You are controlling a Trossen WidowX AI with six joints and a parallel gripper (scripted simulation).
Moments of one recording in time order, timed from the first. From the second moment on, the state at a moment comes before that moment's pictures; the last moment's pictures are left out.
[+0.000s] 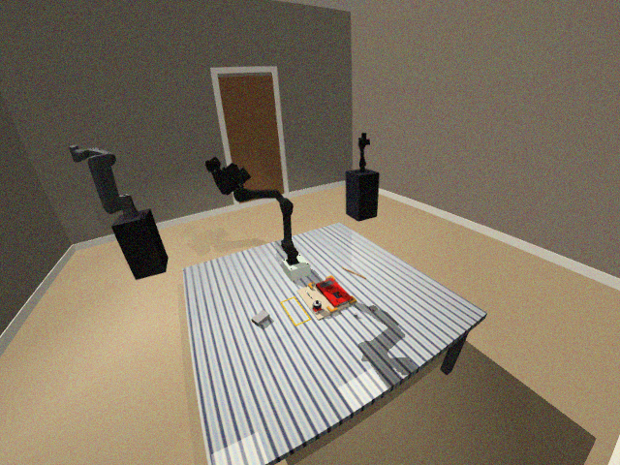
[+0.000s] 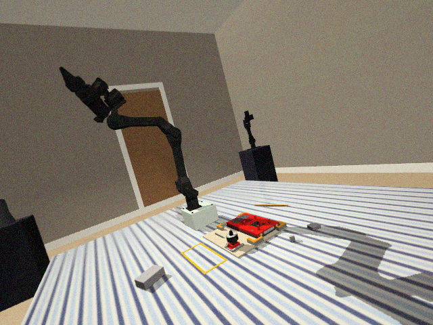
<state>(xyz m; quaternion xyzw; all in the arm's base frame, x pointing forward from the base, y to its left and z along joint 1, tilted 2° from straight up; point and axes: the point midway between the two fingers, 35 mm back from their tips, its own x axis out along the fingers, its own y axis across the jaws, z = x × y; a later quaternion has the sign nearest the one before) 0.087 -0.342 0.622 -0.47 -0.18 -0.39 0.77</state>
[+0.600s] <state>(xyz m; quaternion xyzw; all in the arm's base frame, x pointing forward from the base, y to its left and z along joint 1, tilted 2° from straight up) 0.214 -0.385 0.540 -0.14 -0.19 -0.31 0.92</state>
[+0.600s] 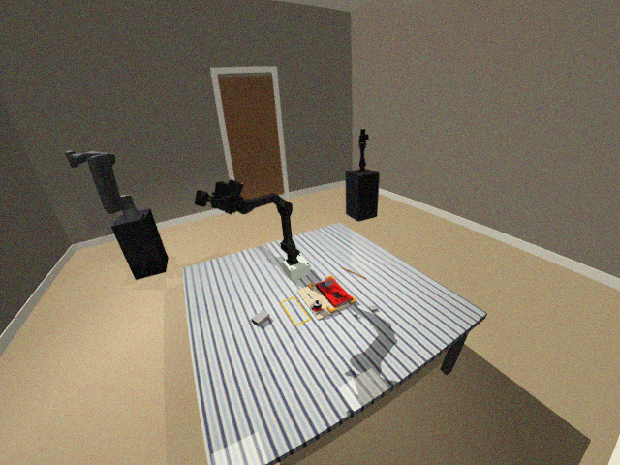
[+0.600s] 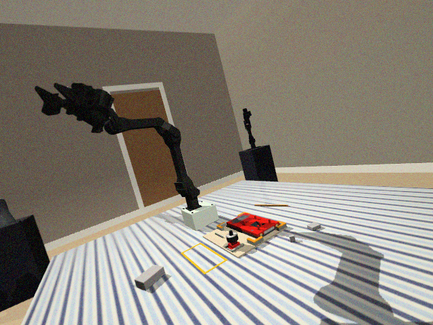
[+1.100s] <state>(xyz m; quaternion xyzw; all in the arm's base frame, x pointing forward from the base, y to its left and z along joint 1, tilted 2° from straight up) 0.363 -0.350 0.395 0.24 -0.05 -0.23 0.94</state>
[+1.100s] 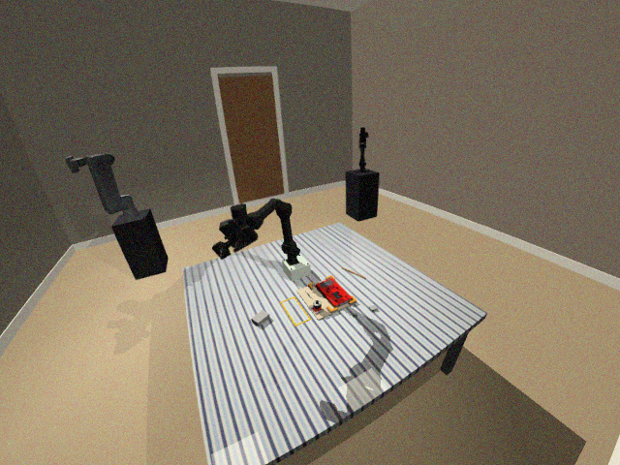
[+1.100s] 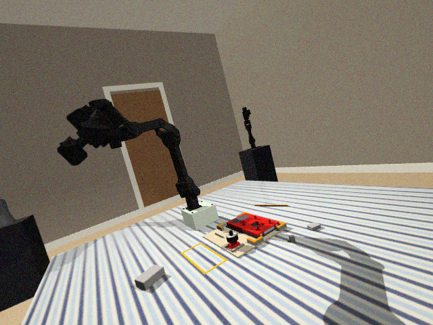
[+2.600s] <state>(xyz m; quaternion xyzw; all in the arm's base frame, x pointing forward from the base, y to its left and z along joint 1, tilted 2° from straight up) 0.365 -0.008 0.082 0.51 0.51 -0.46 0.52</state>
